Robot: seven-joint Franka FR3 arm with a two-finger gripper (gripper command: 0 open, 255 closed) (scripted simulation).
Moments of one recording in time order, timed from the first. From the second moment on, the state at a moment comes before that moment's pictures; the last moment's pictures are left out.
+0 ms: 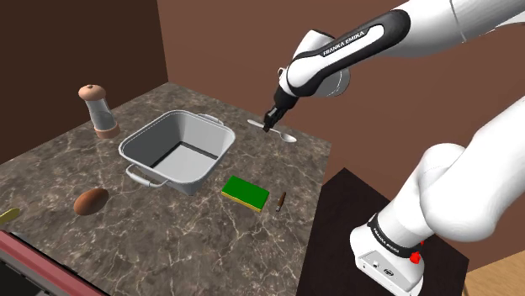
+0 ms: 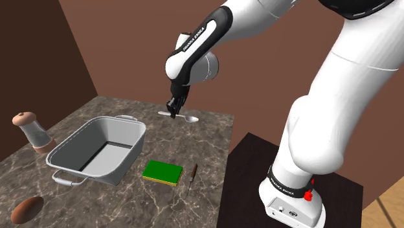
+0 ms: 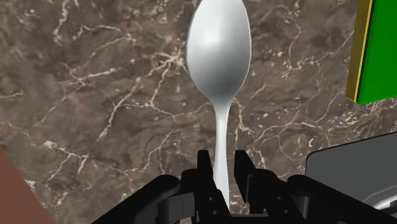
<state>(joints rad) 0.29 -0.11 -0.24 -2.53 0.26 2.61 -0.40</state>
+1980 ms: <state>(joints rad) 0.53 0.09 0.13 -2.24 0.00 2.59 0.43</state>
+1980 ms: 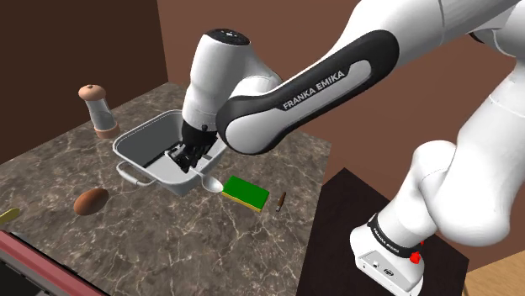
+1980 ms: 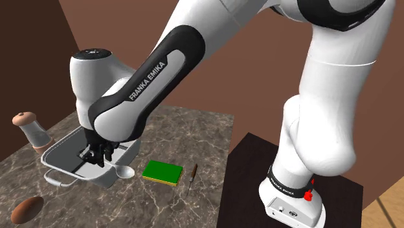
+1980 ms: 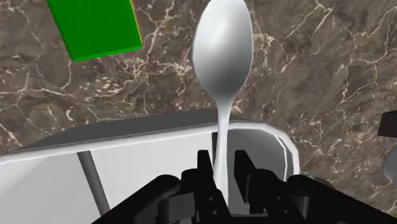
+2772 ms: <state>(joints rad) 0.70 0.35 0.17 -1.89 -0.15 2.48 0.73</state>
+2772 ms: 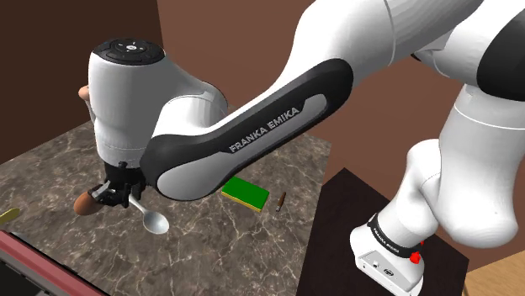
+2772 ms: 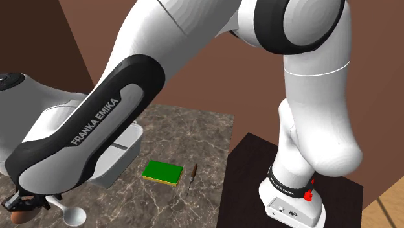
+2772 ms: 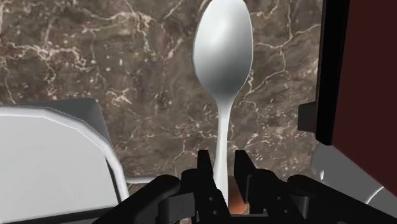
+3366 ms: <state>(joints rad) 0.71 0.42 0.16 -1.91 -0.18 2.57 0.76</state>
